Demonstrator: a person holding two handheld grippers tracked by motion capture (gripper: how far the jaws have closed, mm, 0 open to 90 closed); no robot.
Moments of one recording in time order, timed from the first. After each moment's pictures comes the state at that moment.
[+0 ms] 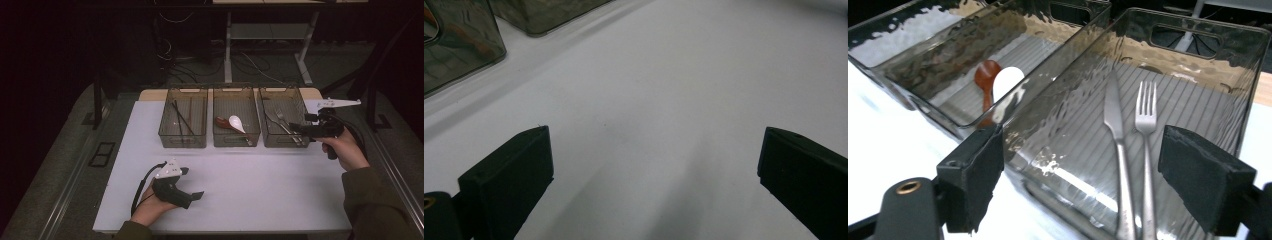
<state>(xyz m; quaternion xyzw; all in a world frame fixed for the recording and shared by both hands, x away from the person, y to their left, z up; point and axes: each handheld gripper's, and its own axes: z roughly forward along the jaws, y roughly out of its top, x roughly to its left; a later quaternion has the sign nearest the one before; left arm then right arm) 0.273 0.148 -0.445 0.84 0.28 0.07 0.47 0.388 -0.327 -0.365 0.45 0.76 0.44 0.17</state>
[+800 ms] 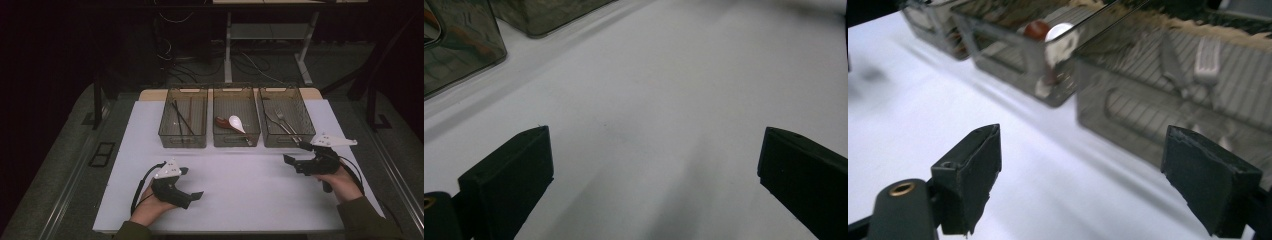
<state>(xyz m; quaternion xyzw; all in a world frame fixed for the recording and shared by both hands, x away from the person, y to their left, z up) 0.272 0.149 -0.444 0.84 0.28 0.07 0.47 0.309 -0.306 -0.414 0.40 0.77 0.46 0.17</state>
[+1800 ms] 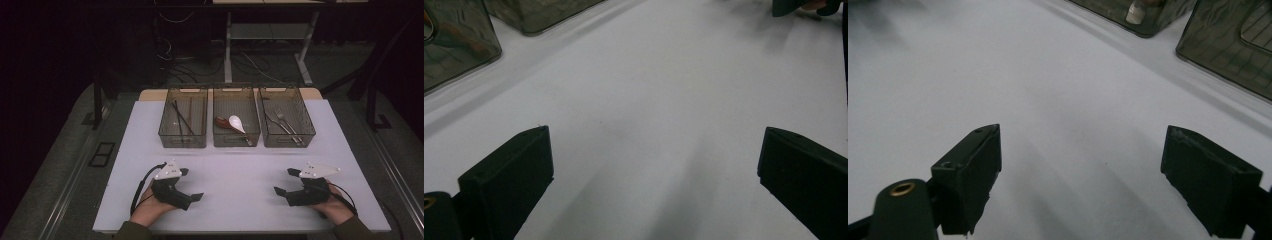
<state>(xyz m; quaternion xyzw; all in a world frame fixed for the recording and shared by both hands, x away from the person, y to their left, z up) 0.271 0.149 -0.444 0.84 0.27 0.07 0.46 0.256 -0.279 -0.448 0.35 0.82 0.43 0.14</state>
